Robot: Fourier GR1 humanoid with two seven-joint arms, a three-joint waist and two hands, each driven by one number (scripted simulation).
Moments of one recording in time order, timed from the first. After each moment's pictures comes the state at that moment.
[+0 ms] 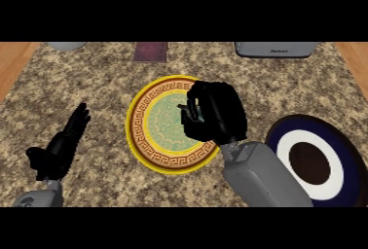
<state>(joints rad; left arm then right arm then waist) -0.06 0.23 0.05 -1.33 0.03 -0.06 -0.13 -0.56 -0.02 0.44 -1.50 0.90 -0.10 0.47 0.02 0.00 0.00</state>
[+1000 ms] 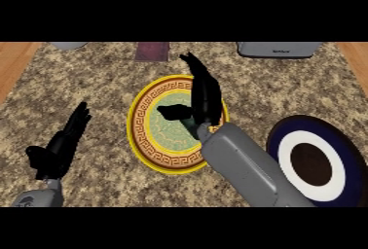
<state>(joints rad) -0.07 0.23 0.06 -1.35 0.02 -0.07 -0.12 -0.78 0.00 0.53 -1.06 0.43 -0.72 0.49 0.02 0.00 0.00</state>
